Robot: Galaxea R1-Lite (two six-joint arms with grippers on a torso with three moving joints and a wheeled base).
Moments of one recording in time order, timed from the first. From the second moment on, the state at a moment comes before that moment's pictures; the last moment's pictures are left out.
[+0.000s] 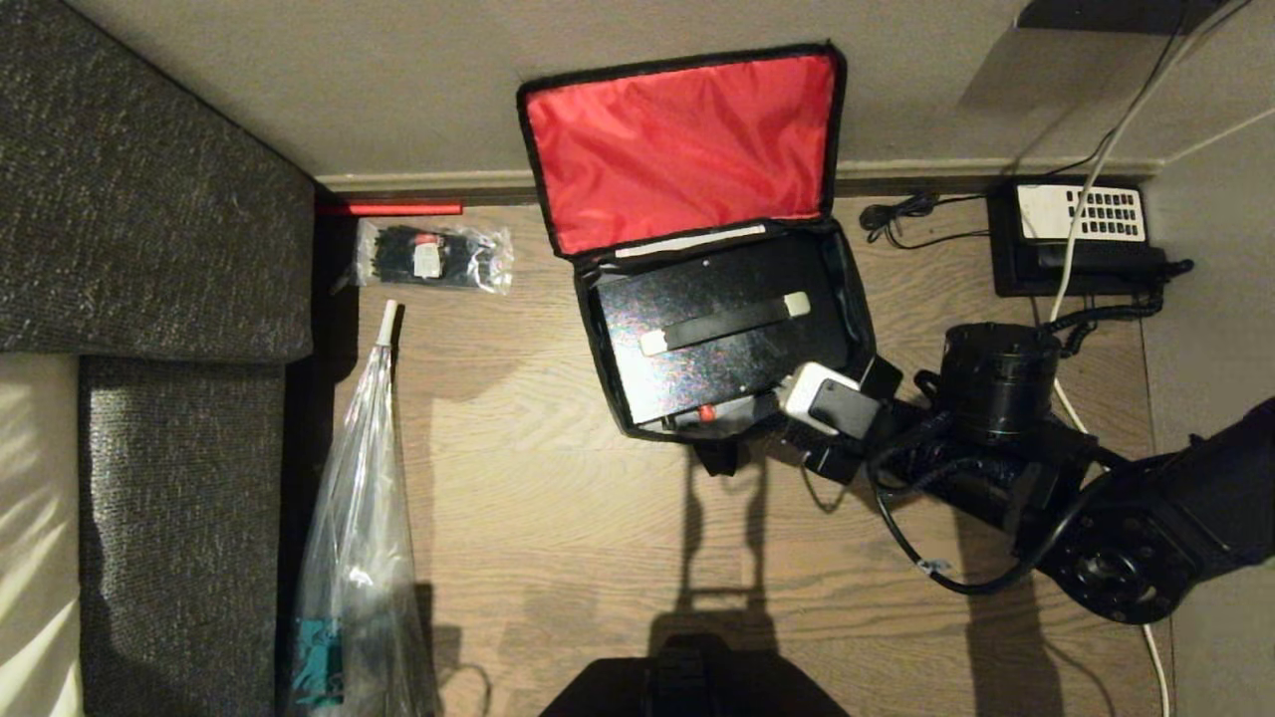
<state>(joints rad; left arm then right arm) 0.00 0.00 0.00 0.00 0.00 0.05 0.50 1.90 -0.75 -1.03 0.05 -0.97</state>
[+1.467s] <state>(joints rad) 0.00 0.00 0.00 0.00 0.00 0.05 0.47 2.10 -0.82 -1.48 -0.04 -1.40</state>
